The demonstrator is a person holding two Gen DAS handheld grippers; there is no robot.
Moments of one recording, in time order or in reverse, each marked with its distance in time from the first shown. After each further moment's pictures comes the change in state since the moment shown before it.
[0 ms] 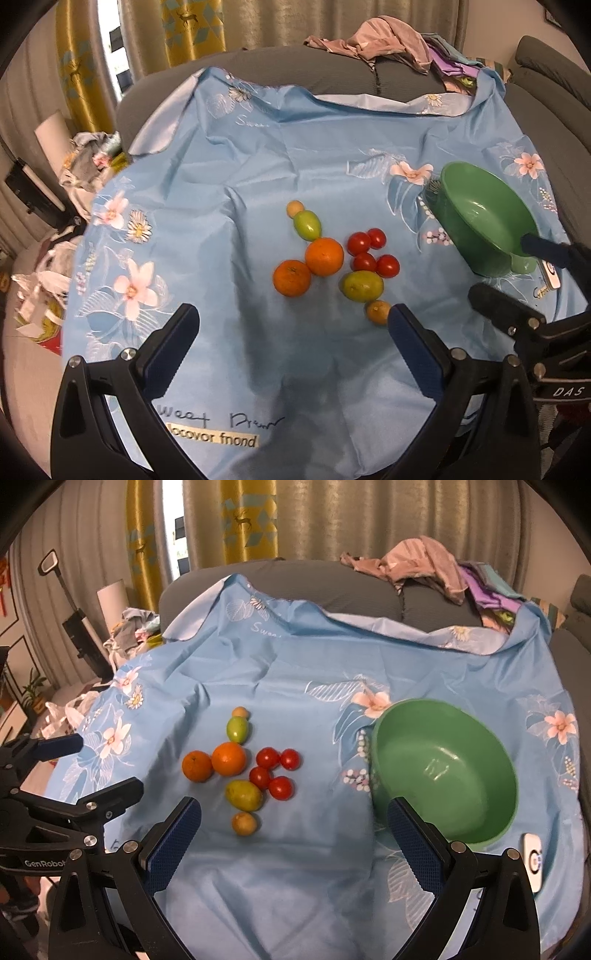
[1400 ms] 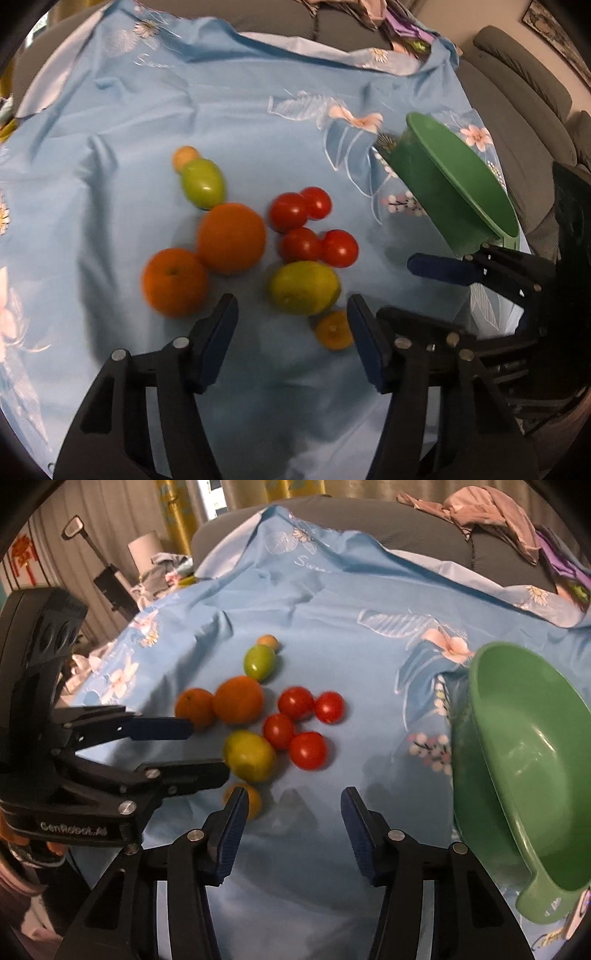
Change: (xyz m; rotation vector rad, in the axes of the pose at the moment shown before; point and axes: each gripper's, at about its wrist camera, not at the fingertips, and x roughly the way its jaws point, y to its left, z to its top) left arm 0.110 -0.023 0.006 0.038 0.163 -0.382; right arm 0.089 -0.010 -0.020 -0.097 0.188 0.146
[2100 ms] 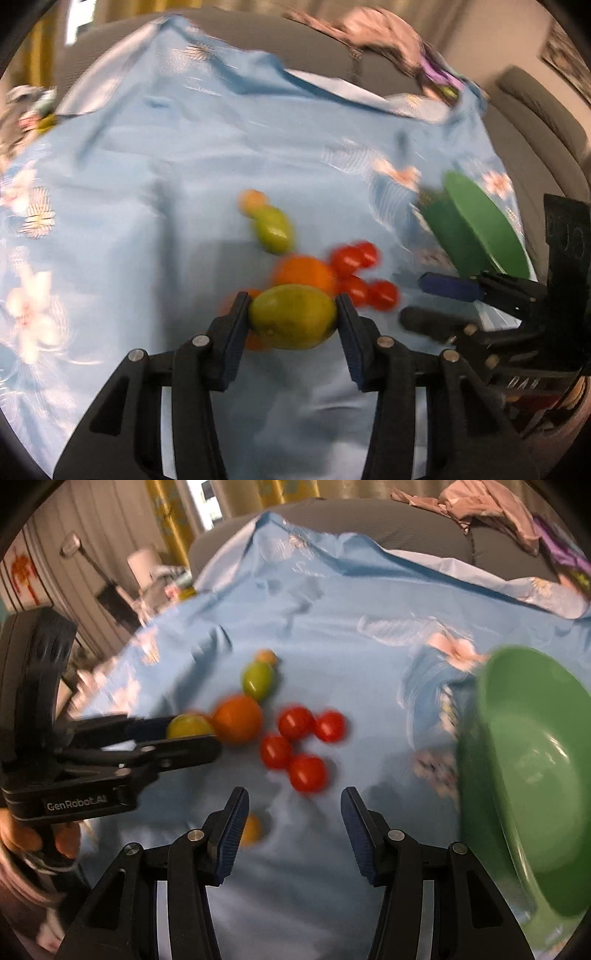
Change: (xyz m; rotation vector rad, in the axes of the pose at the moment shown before) left arm -0.044 0.051 0.007 -0.116 -0.155 0.109; right arm 0.007 -0.010 0.033 0.072 -0.070 0.130
